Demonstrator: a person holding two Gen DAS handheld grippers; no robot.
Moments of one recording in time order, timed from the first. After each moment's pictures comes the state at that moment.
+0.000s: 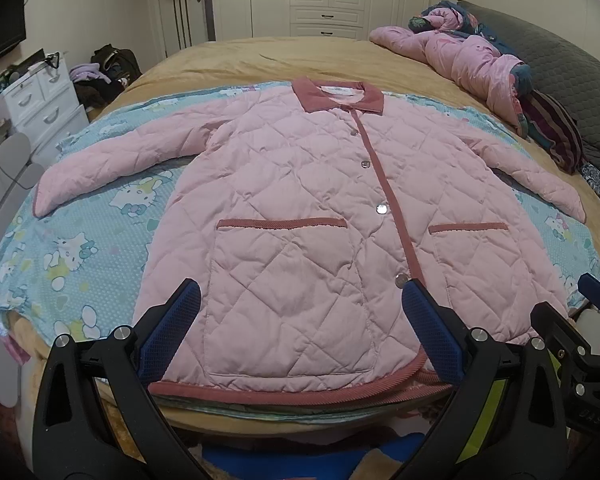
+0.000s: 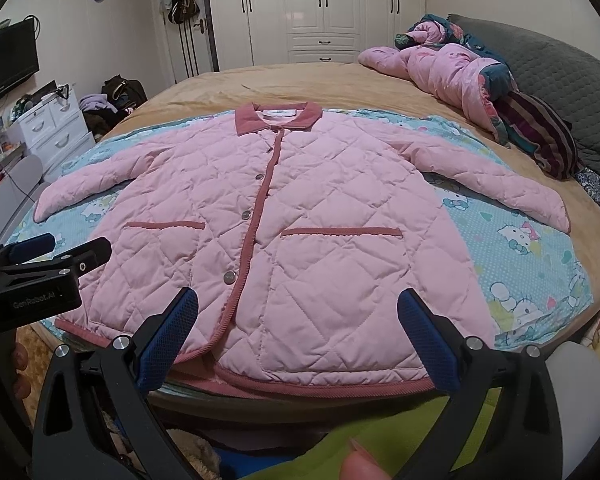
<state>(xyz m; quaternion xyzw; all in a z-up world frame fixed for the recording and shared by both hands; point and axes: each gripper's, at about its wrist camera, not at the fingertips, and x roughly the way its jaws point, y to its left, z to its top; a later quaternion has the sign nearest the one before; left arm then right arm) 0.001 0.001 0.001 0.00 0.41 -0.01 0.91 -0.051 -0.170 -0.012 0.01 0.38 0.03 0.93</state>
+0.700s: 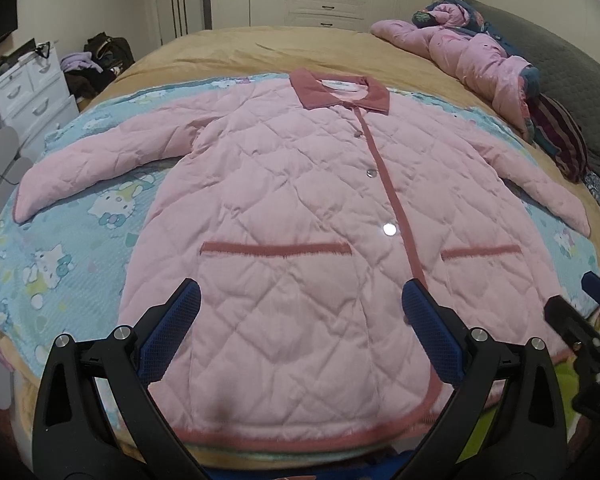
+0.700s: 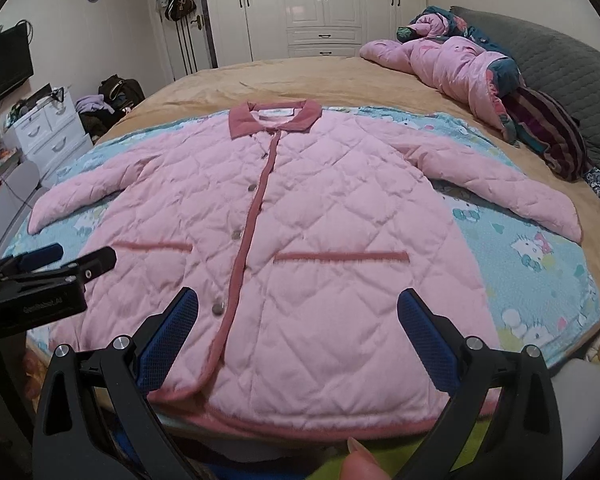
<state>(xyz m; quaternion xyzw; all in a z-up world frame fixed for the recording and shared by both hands) 0.059 0.003 -0.014 -0.01 0.43 -0.01 0.90 0.008 -0.177 -0.007 0.02 0.39 0.04 0.92</state>
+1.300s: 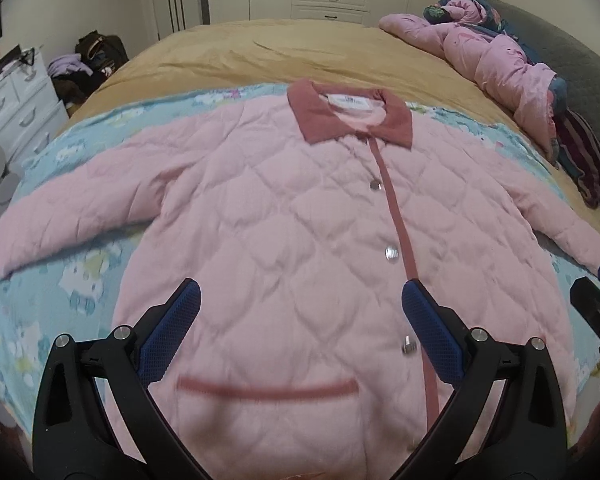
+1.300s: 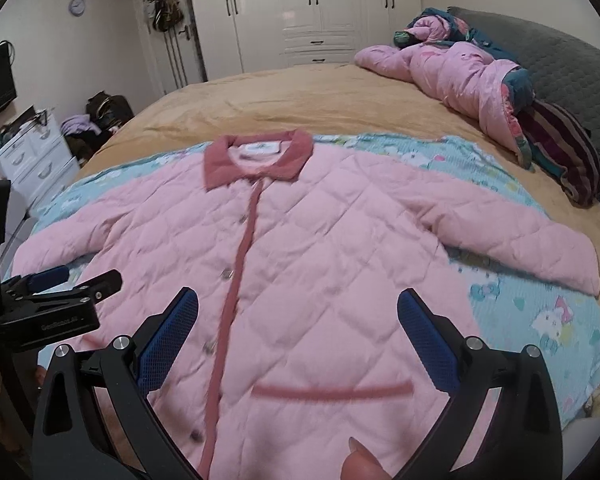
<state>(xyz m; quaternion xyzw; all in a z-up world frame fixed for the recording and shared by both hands) 0.194 -0.006 -0.009 -0.01 0.45 -0.01 0.89 0.148 -0.198 0.010 0.03 0.38 0.02 0.92</state>
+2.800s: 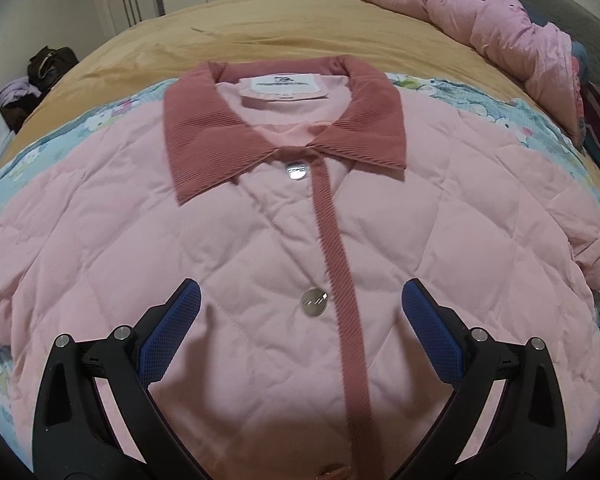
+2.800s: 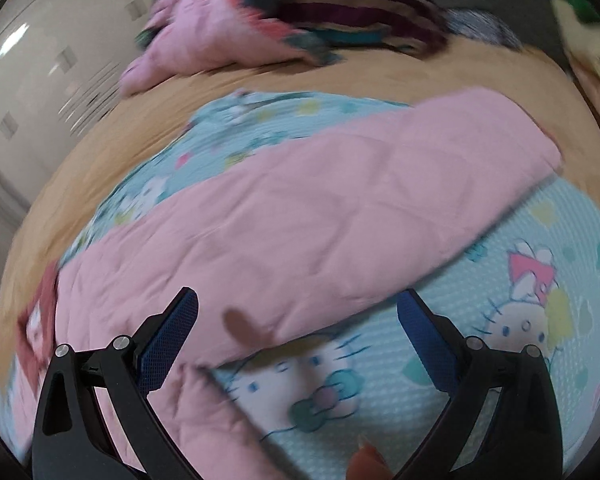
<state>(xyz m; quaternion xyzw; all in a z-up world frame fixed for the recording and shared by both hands) 0.371 -0.097 -0.102 0.03 0.48 -0.05 0.87 0.235 -0.478 -0.105 0.33 0.37 -0.30 0.82</state>
